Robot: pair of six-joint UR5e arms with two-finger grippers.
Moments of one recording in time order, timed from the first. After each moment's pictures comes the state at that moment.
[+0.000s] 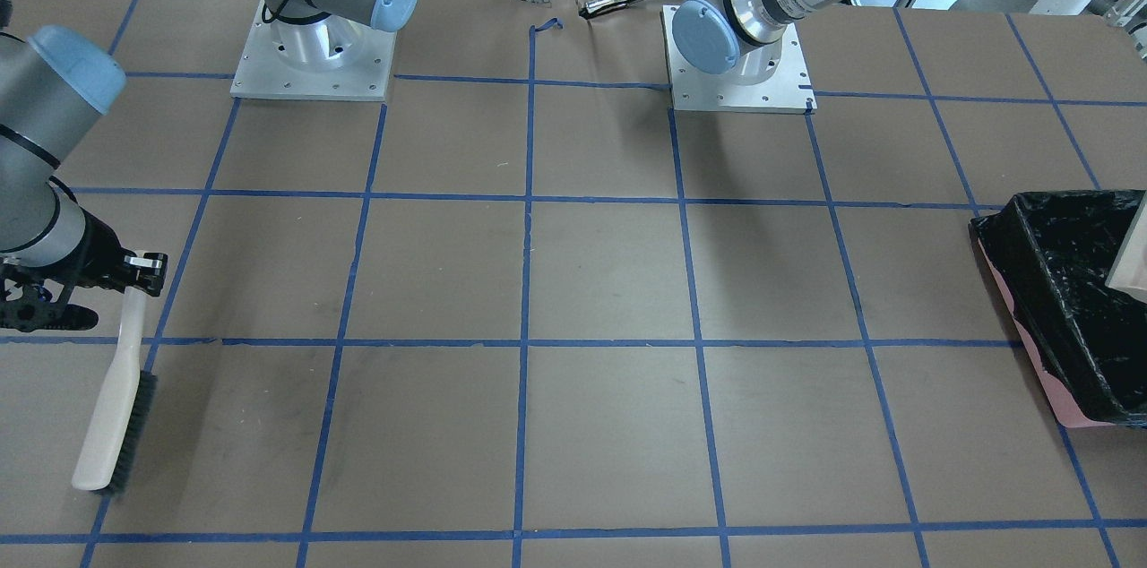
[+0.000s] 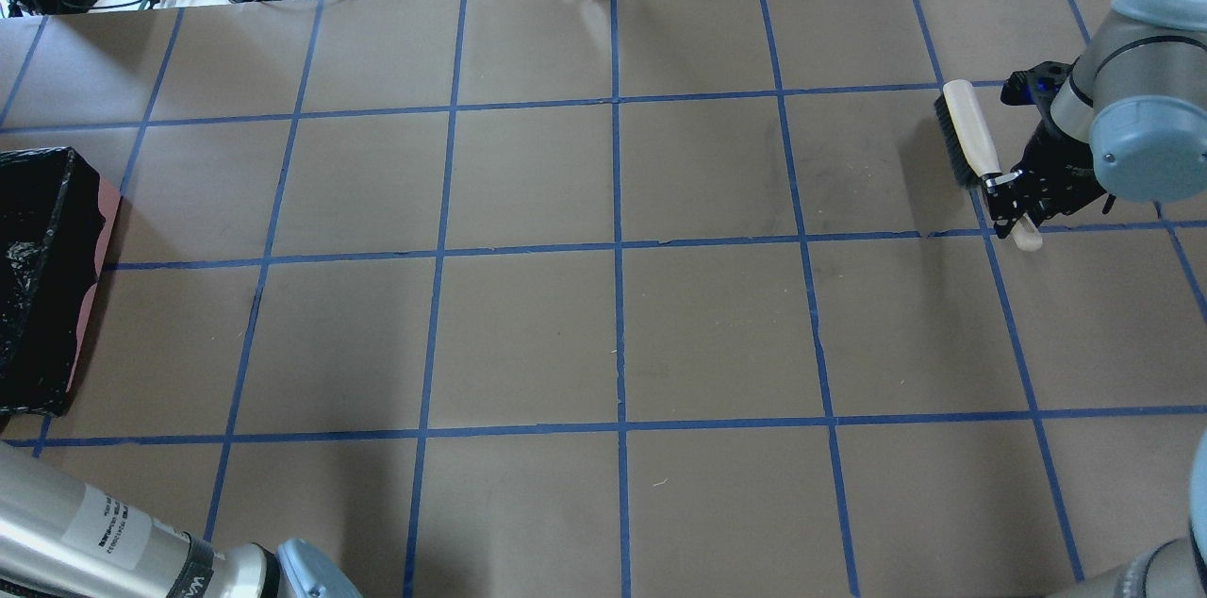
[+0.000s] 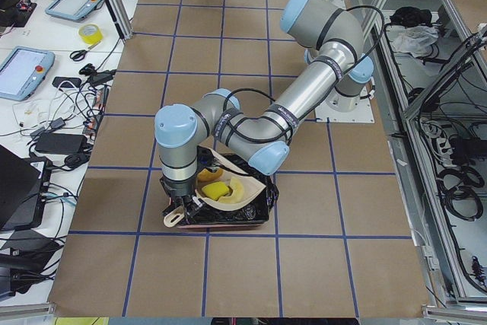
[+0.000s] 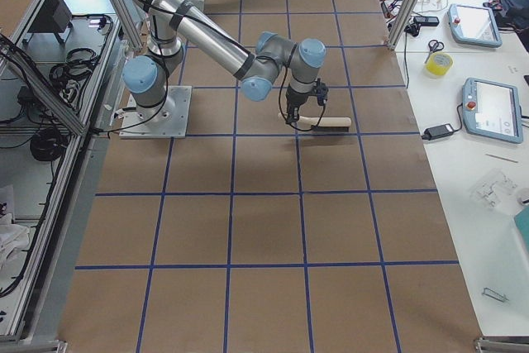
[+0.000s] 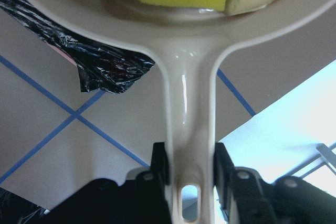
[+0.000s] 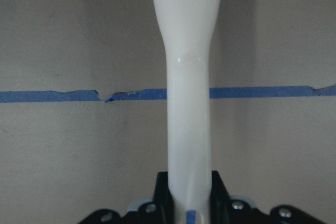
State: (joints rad) left arm -0.69 -2.22 -0.95 -1.25 1.69 3.18; right arm 1.18 -1.29 1.86 -2.03 -1.66 -0.38
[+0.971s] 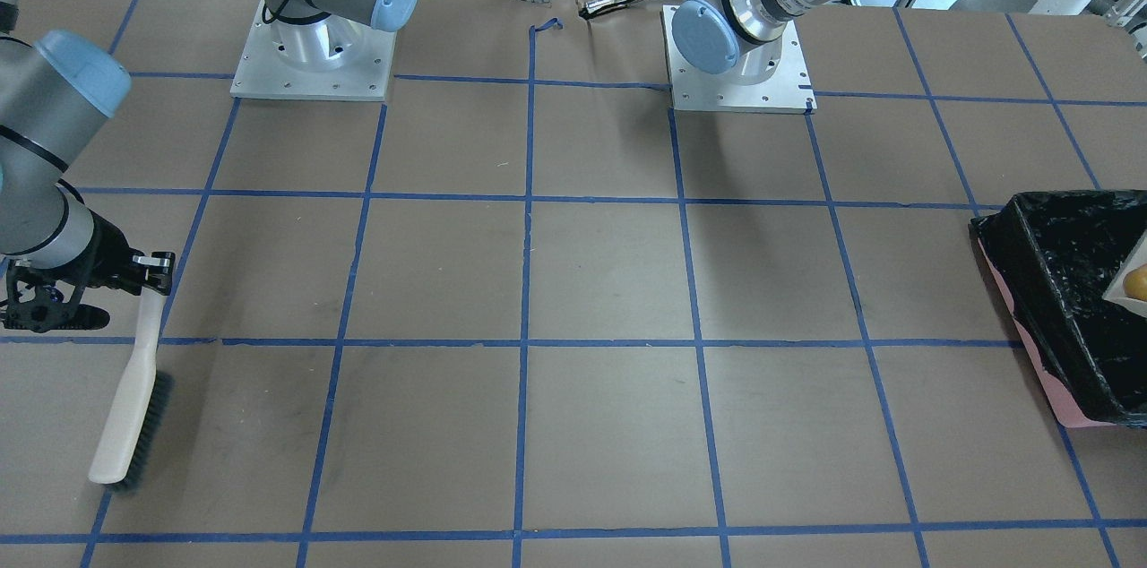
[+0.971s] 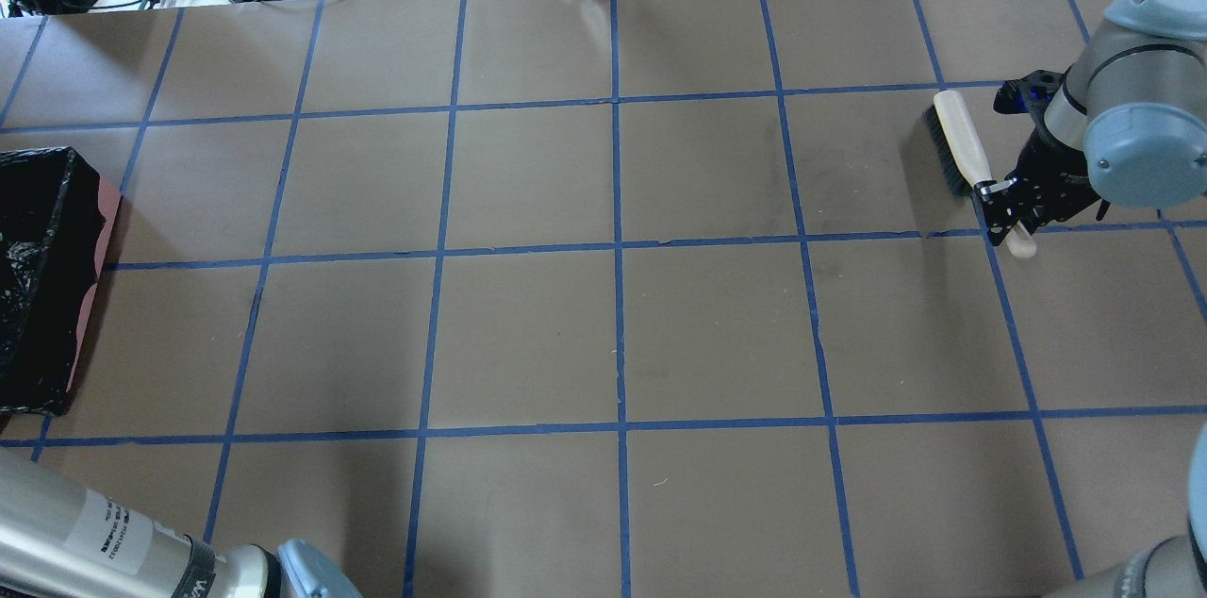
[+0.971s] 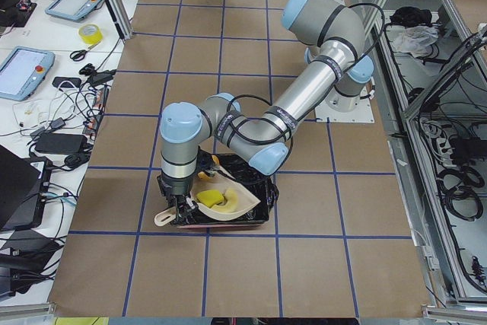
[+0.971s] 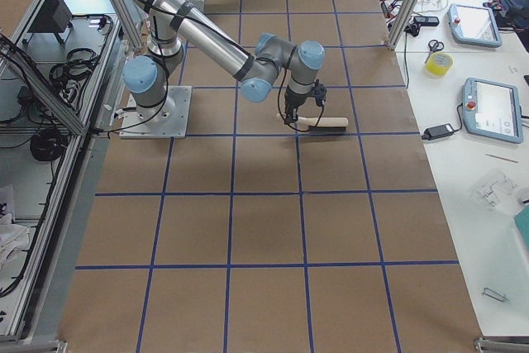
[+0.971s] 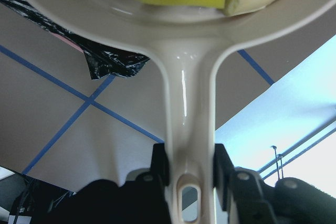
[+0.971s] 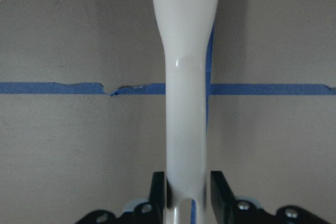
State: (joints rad) left arm -0.69 -2.18 -1.09 -1.01 1.64 3.30; right arm 1.18 -1.29 1.87 -2.03 -1.66 -0.41
